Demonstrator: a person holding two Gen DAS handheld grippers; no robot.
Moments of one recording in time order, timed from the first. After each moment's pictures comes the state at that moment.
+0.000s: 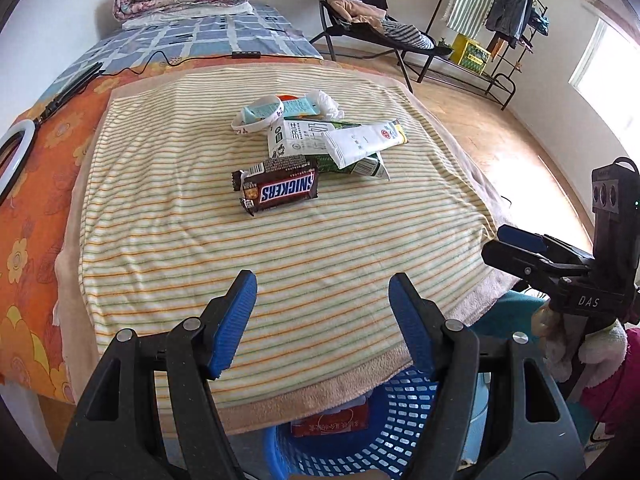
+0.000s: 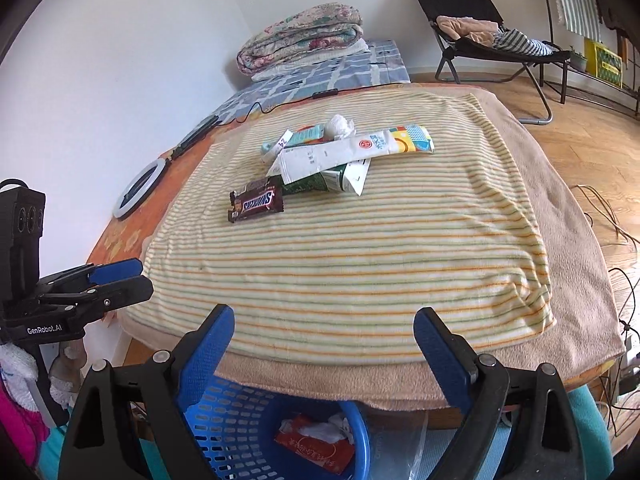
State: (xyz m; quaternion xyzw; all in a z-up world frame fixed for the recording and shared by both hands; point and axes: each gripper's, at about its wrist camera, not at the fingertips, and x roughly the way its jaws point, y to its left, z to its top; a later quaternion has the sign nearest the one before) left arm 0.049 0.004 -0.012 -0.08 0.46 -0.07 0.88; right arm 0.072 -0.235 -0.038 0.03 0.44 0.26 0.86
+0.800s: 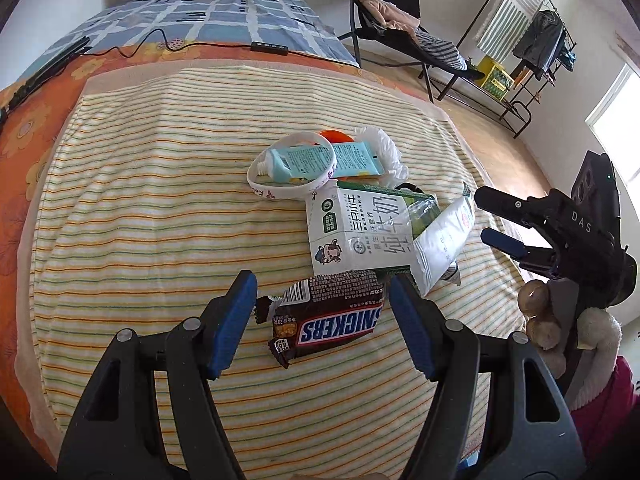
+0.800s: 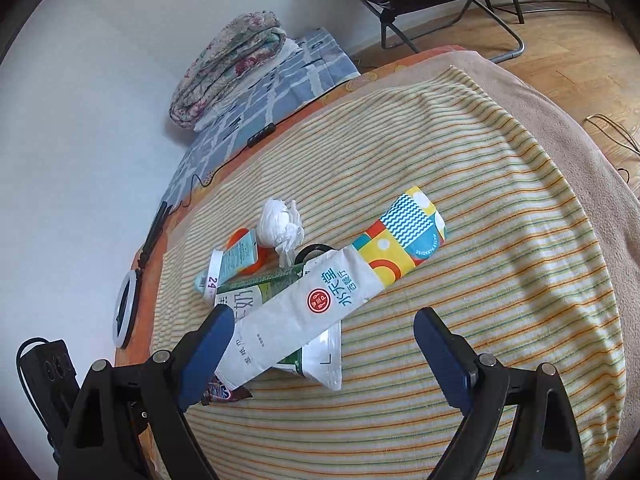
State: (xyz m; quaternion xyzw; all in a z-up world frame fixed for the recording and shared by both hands) left arm 0.183 0.054 -0.057 -0.16 0.47 -0.07 0.87; right arm 0.264 -0.214 -0.065 0.21 0.48 0.20 0.83
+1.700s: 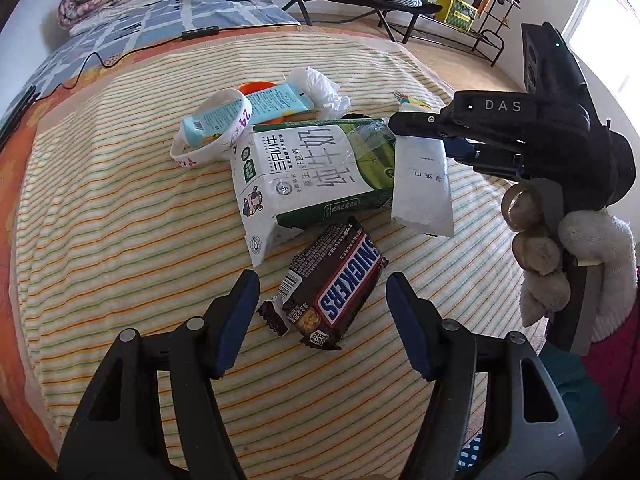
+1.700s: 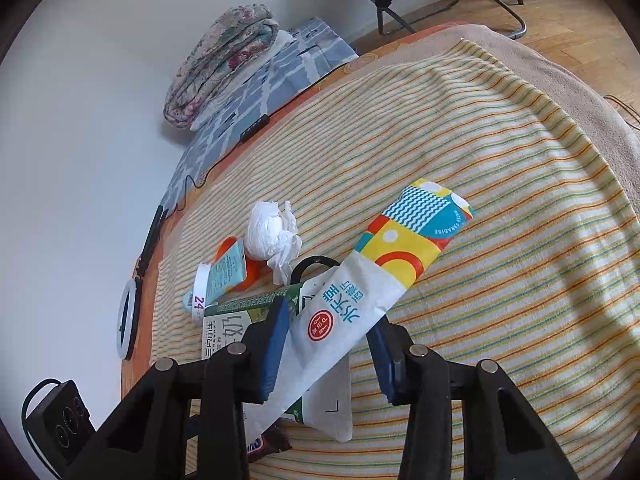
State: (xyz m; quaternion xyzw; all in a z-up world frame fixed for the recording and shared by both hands) left arm 0.161 -0.014 -0.067 -0.02 0.51 -0.12 0.85; right arm 0.288 -0.199 -0.091 0.23 0.49 0.21 0.81
